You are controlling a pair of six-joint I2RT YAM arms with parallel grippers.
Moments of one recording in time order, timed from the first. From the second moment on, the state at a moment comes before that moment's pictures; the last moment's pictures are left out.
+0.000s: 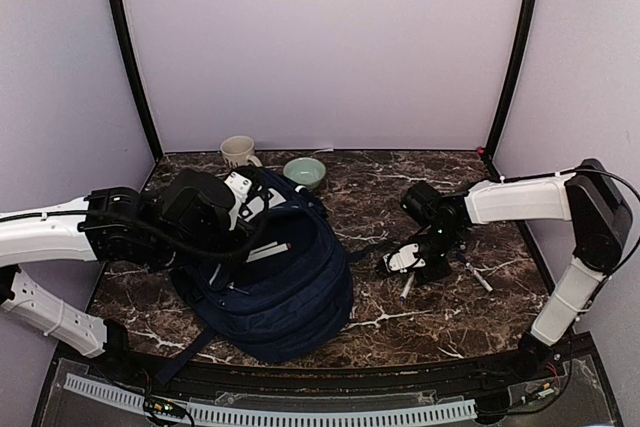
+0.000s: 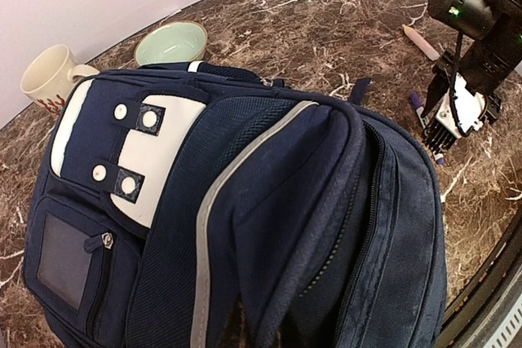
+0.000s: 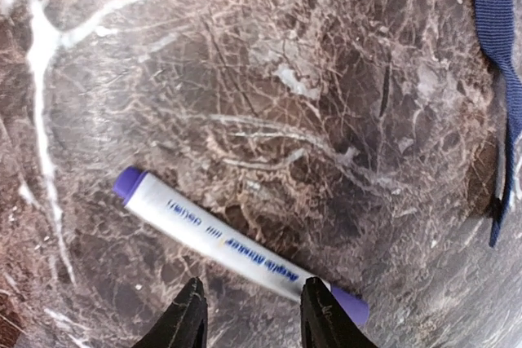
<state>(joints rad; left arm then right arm) -1.19 1.19 1.08 -0.67 -0.53 -0.40 0.67 1.66 0.99 -0.75 -0.08 -1.11</state>
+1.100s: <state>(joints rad) -1.19 1.20 1.08 -0.66 -0.52 -0.38 0.81 1.47 1.17 -0.91 -0.13 -0.95</state>
